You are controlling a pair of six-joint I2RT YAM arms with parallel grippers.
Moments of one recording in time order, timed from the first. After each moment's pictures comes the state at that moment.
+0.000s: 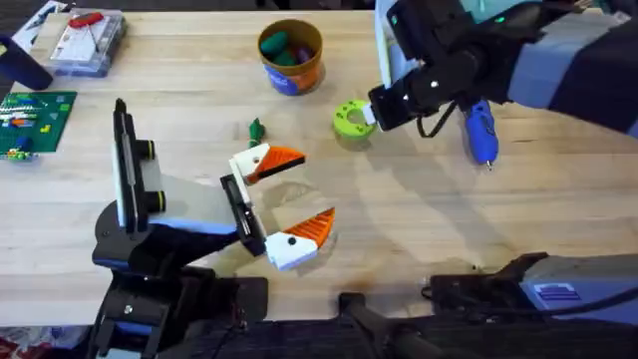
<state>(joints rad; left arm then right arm) -0.13 0.00 0.01 -0.09 1.00 -0.09 0.51 1.54 1.11 -0.69 0.02 0.10</state>
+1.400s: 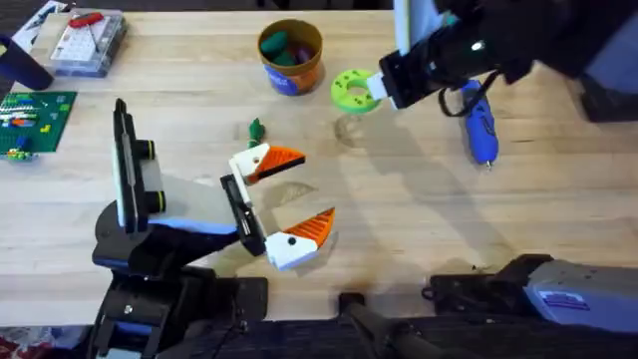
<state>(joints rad) -0.13 0.00 0.01 -0.09 1.00 -0.09 0.53 1.43 1.27 -0.84 0.01 0.03</state>
